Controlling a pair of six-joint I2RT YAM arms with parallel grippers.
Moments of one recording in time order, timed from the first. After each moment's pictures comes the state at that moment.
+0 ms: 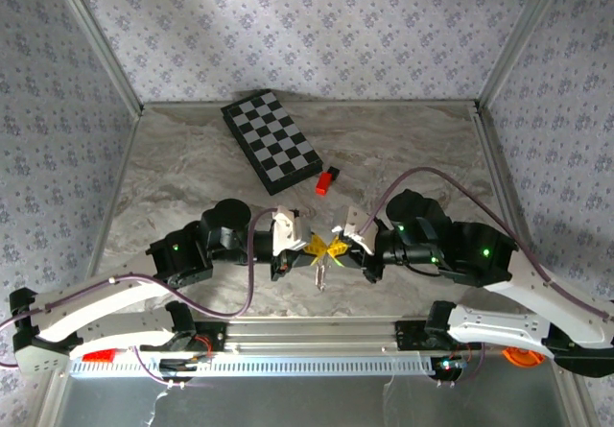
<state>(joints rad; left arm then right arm) -1.14 0.94 0.94 -0.27 0.33 0.07 1.11 0.89 1.20 -0.85 -0.20 -0.14</state>
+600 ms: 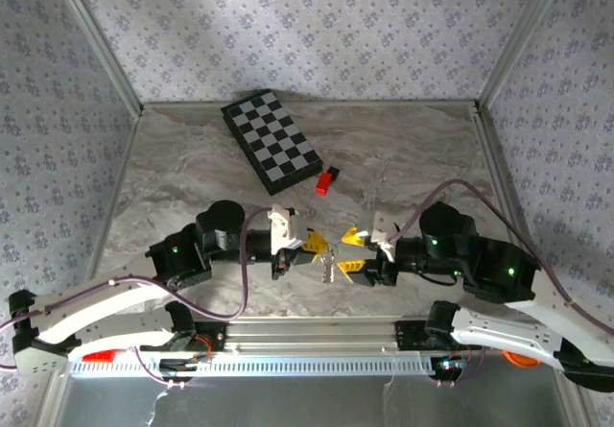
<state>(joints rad) -1.14 0.91 0.90 -0.16 0.34 0.06 1.08 0.71 1.07 -0.73 -0.24 -0.11</state>
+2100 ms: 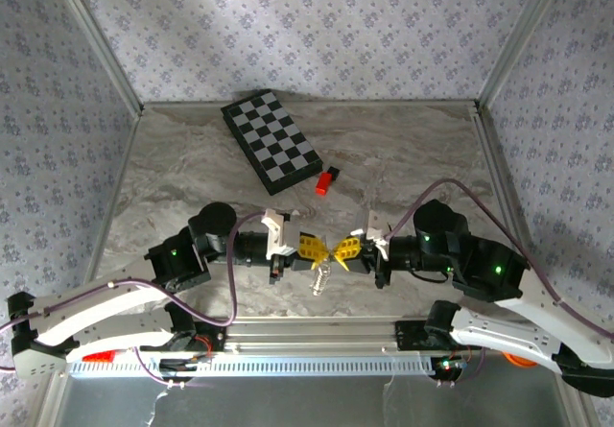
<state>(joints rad) -1.14 0.89 0.87 -0.05 0.46 0.05 1.04 0.73 1.01 -0.63 -0.34 -0.09</state>
